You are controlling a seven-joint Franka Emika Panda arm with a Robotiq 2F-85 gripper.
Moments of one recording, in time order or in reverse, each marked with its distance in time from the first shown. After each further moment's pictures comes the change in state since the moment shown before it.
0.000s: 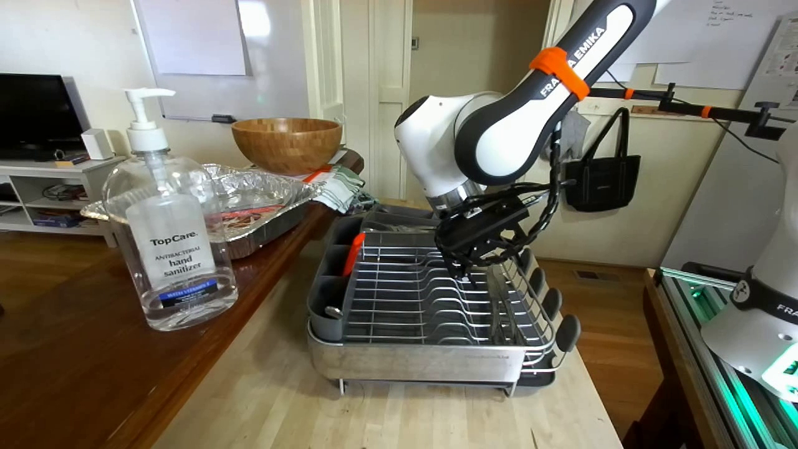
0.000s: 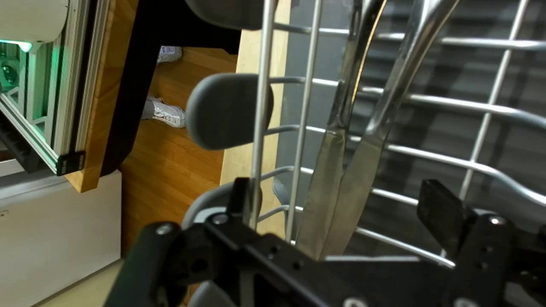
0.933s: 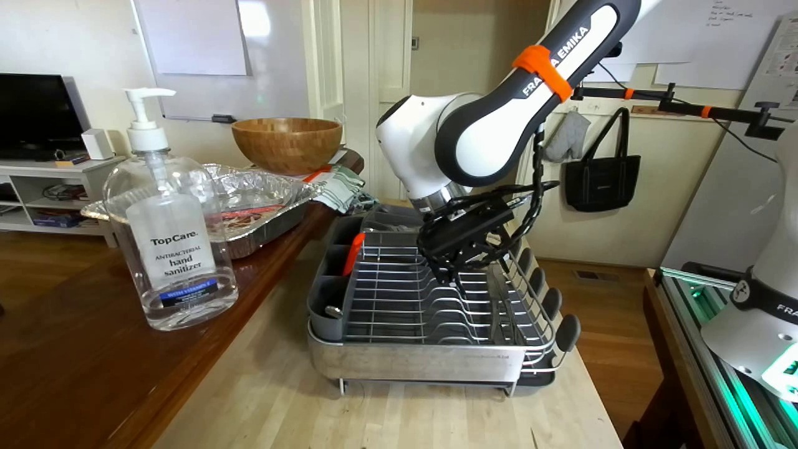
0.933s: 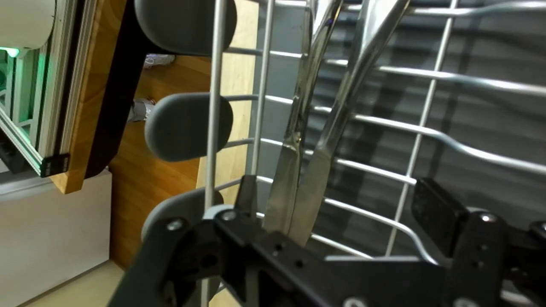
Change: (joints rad) arm 0.020 0.056 0.011 0.091 0.025 -0.031 -0.008
